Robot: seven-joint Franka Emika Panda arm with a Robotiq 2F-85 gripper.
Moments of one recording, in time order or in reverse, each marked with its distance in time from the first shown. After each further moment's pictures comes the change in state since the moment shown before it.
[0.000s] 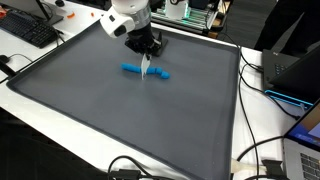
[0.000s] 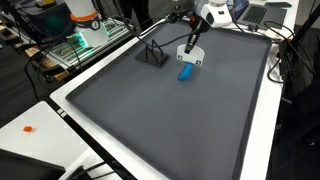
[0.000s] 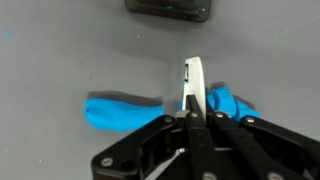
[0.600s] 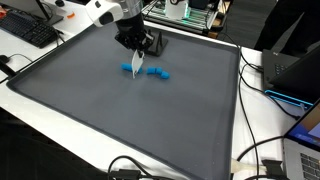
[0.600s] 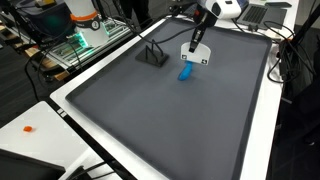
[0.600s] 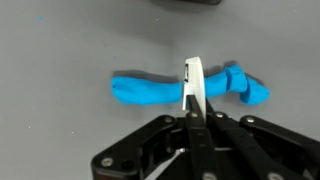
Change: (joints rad) arm -0.003 -0.018 -0.026 0.044 -0.013 -0.006 0.001
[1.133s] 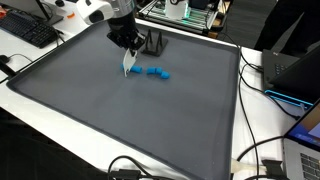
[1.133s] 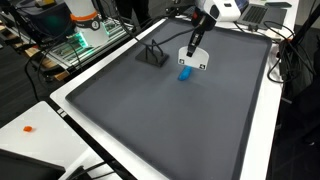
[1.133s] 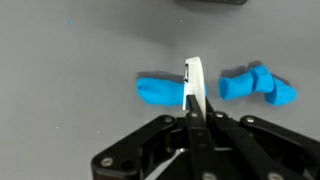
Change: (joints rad) arm -0.005 0.006 -0.031 0.008 -0.036 0.000 0.002
